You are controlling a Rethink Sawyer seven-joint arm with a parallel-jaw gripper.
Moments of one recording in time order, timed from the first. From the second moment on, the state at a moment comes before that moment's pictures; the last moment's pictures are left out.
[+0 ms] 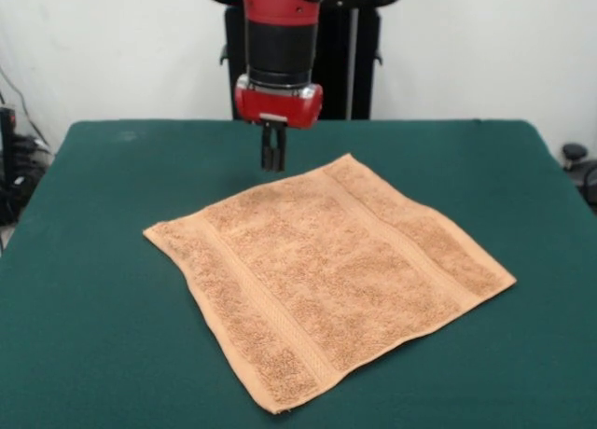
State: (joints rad) arm -0.40 -0.62 0.00 2.07 -0.20 -0.06 1.84
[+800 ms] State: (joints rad) arm -0.34 -0.78 0.00 1.93 -0.20 0.09 1.84
